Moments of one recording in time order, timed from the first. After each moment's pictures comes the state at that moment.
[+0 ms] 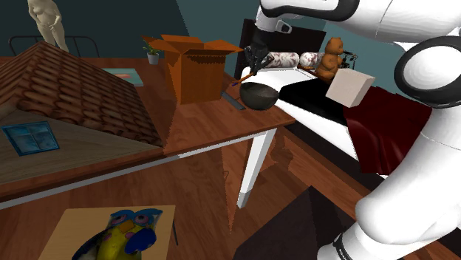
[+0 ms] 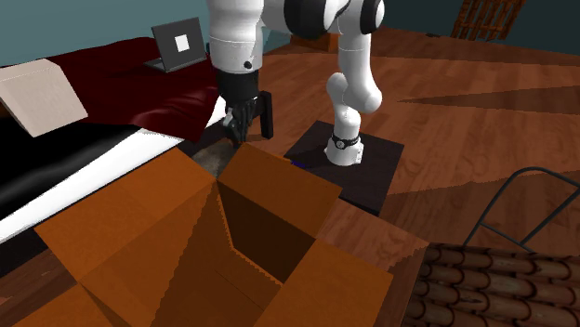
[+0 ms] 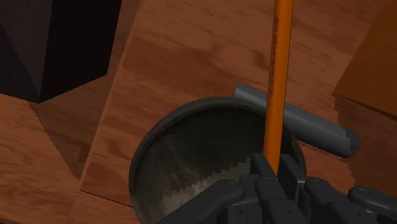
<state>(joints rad) -0.44 0.18 0.42 -1.40 -0.12 1.67 1.27</state>
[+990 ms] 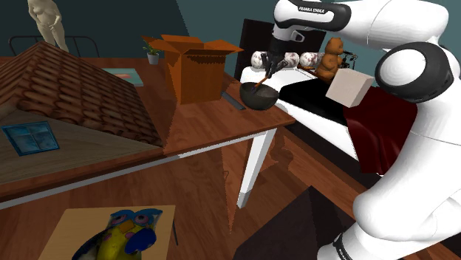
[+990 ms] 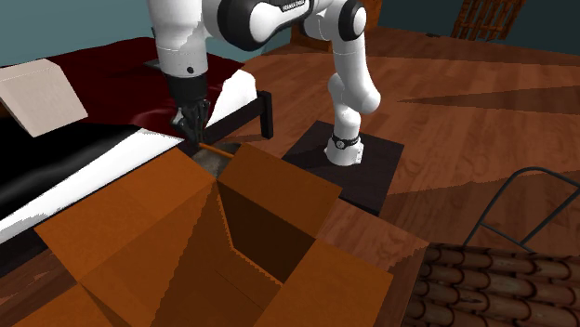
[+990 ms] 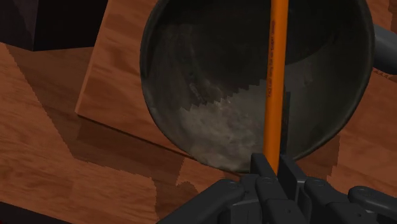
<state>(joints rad) -0.55 0.29 0.34 -1.32 -0.12 1.70 1.09</state>
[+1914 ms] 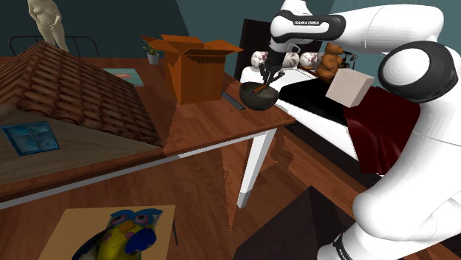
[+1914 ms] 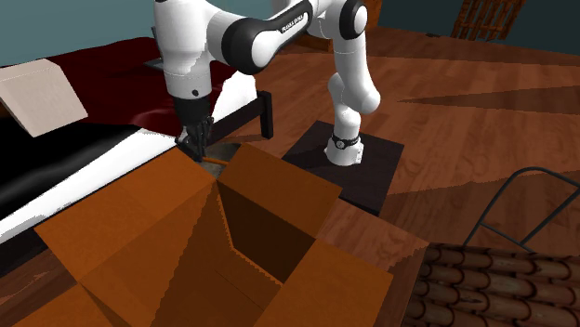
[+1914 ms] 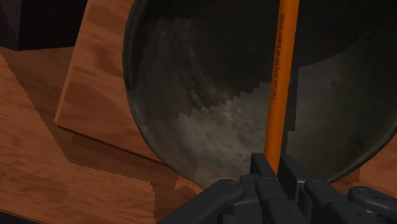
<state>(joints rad) -0.56 0.27 0.34 -1.46 -0.12 1.84 1.09</state>
